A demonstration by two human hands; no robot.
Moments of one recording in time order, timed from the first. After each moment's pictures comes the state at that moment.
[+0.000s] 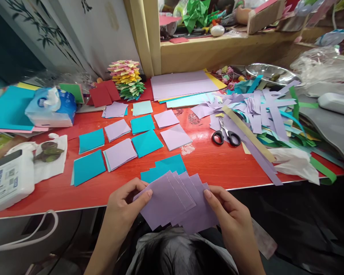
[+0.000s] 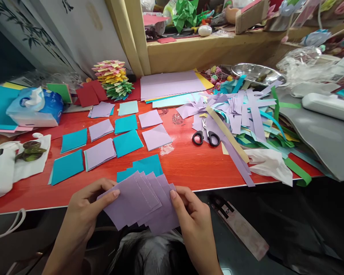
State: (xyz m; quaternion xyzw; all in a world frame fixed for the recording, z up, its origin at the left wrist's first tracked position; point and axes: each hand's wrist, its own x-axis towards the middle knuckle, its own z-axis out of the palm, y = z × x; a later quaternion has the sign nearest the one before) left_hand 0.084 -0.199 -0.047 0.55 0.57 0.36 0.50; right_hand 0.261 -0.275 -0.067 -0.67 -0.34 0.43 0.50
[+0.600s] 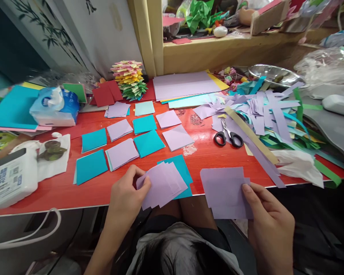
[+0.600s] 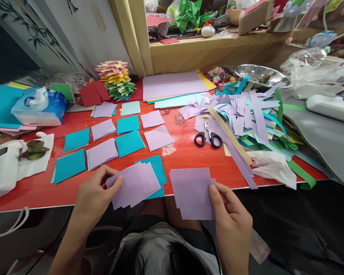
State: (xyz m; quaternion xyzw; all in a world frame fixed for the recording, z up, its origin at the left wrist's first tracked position) left_hand 0.083 -0.174 -0.050 0.69 0.64 0.21 0.25; right_hand 0.300 -0.282 -0.089 -0.73 -0.21 0.23 0.61
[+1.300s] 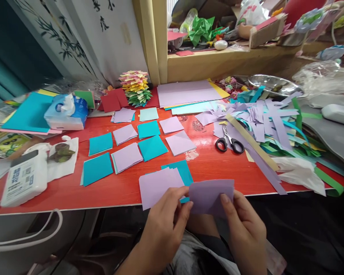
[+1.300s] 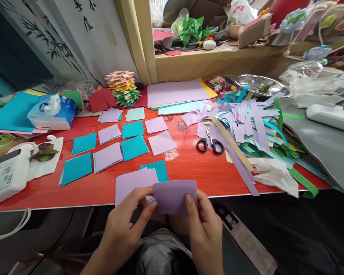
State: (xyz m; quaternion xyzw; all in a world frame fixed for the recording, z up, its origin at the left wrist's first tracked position) left_hand 0.118 -0.221 -0.051 0.81 0.41 0.33 0.27; right_hand 0.262 -0.275 -0.065 -0.71 -0.33 0.27 0.56
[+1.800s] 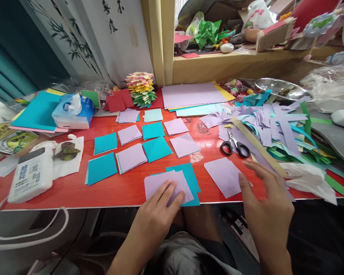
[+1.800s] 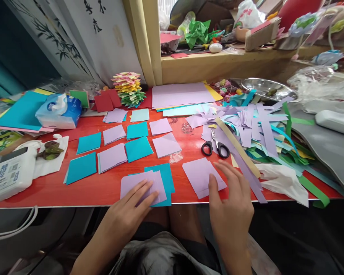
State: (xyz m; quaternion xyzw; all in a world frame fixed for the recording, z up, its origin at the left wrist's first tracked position) left_hand 0.088 -0.204 -0.084 0.93 0.30 0.19 -0.06; right_hand 0.305 -0.242 -0.068 -0.77 -0.47 -0.04 0.43
